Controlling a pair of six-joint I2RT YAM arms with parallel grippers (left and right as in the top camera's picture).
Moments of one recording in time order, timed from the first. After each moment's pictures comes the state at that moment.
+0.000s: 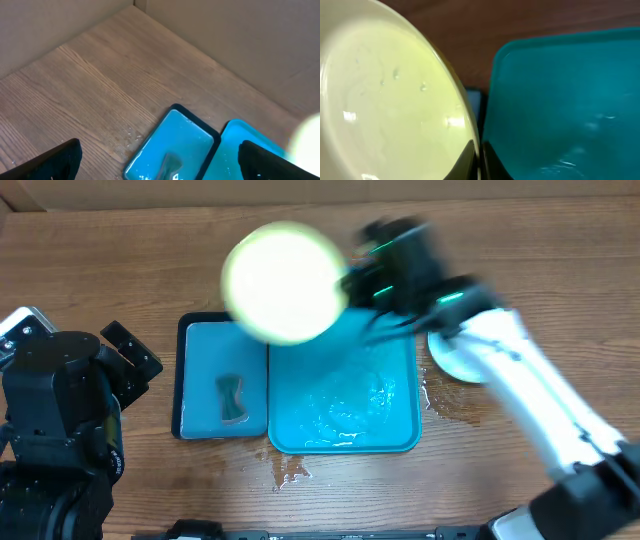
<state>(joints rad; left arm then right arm) -0.10 1.05 1.74 -1.39 -0.48 -0.65 0.39 1.66 1.56 -0.66 -0.37 0.60</state>
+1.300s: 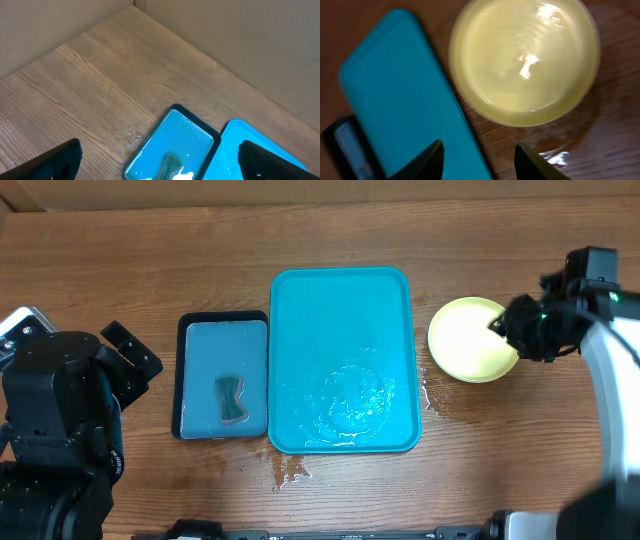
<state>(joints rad) -0.10 1.05 1.74 -1.39 -0.48 -0.65 -0.16 1.49 1.36 -1.05 -0.36 0.35</state>
